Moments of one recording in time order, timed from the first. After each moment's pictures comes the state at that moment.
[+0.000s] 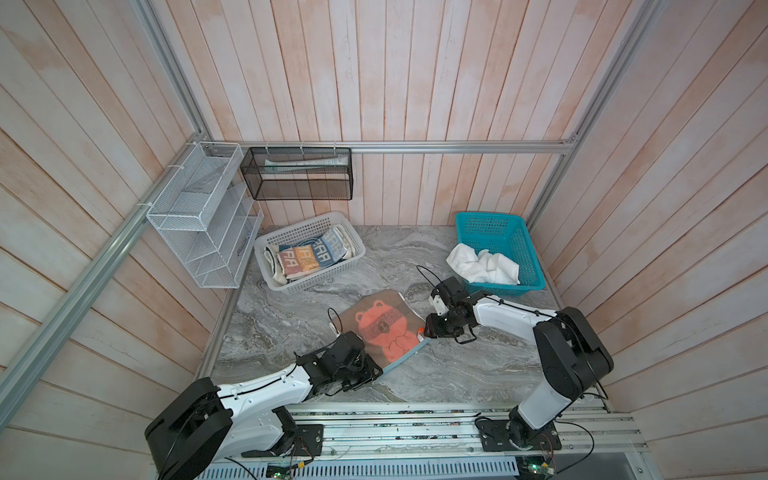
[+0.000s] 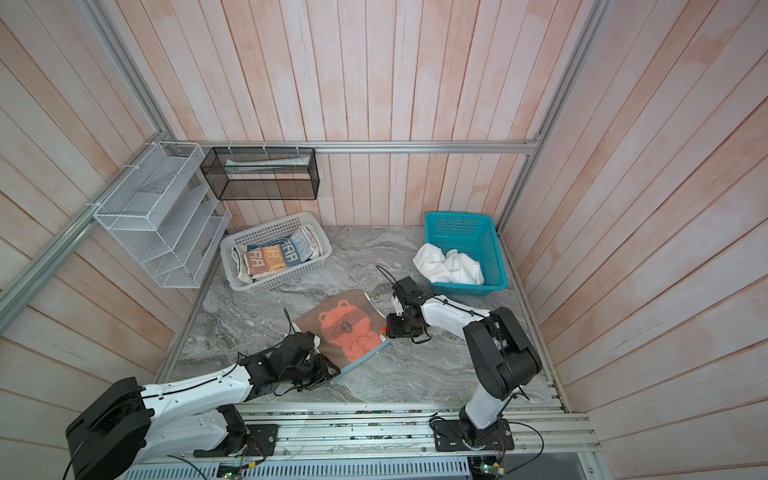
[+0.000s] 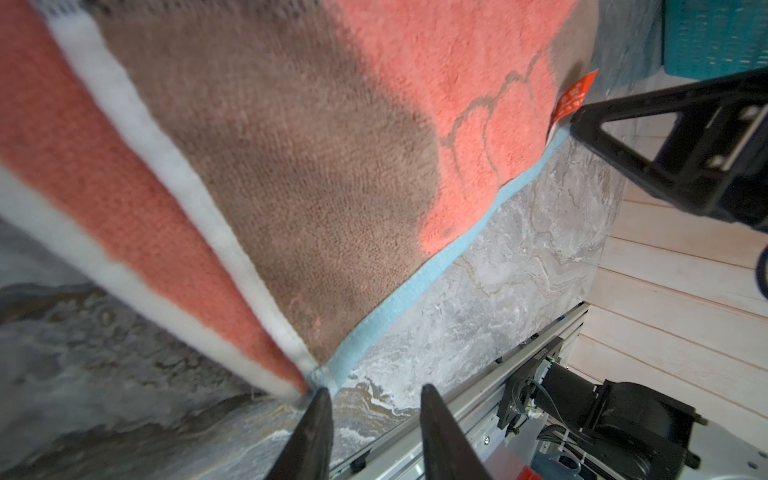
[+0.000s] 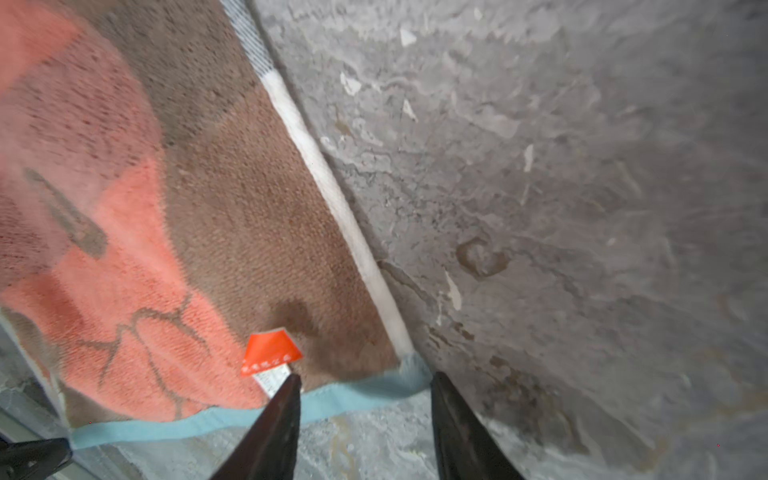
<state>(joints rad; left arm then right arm) -0.85 1.18 0.40 -0.11 0.27 -1.17 0.53 1.68 0.94 -0.53 -0.24 0.39</state>
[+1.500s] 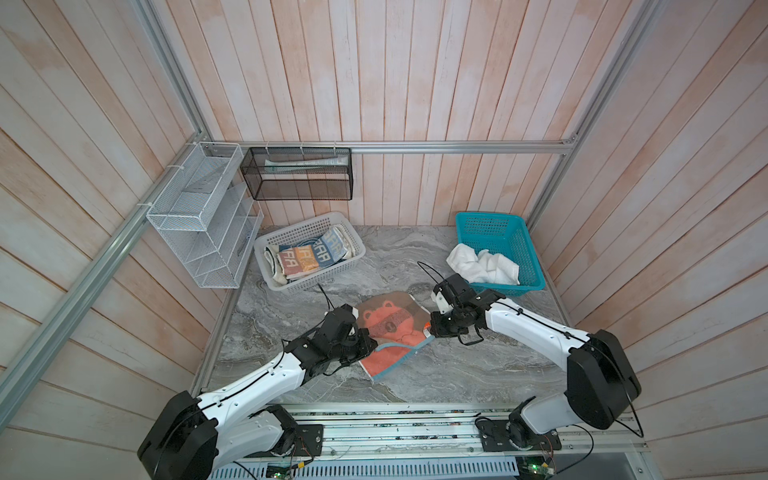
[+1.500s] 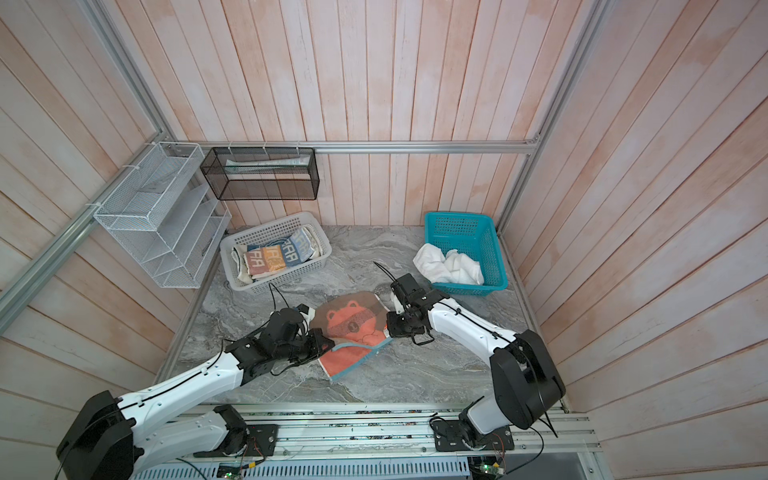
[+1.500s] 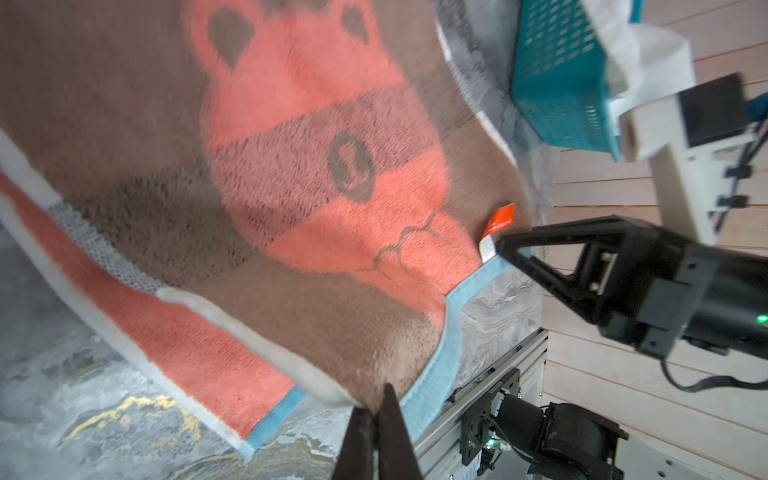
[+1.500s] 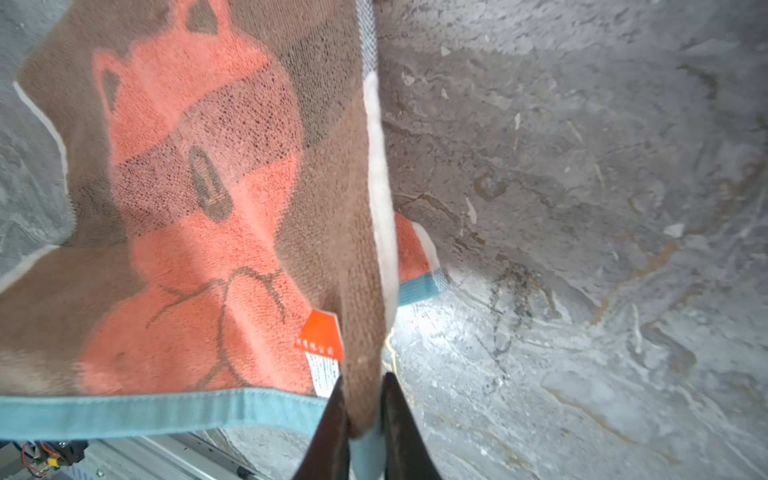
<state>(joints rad) -0.70 1.11 0.61 -0.24 0.26 -0.97 0.60 1.48 0.99 -0.71 -0.18 0.45</state>
